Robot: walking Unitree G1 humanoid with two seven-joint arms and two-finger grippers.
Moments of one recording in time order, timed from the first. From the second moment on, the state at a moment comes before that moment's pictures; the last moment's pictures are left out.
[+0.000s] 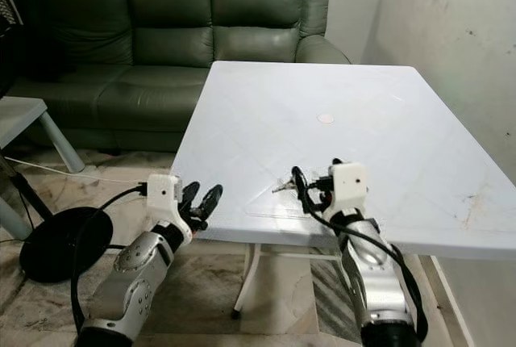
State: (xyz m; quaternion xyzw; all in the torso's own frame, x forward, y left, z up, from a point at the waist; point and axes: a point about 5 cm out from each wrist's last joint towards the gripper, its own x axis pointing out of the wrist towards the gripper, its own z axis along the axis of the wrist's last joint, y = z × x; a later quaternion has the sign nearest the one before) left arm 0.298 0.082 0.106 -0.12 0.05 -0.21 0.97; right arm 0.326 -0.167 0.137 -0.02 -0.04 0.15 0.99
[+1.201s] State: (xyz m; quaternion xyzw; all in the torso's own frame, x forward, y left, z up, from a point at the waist) left arm 0.278 0.082 0.123 -0.11 0.06 -0.21 0.97; right arm 0.366 -0.150 0.124 -0.05 0.11 0.15 0.98
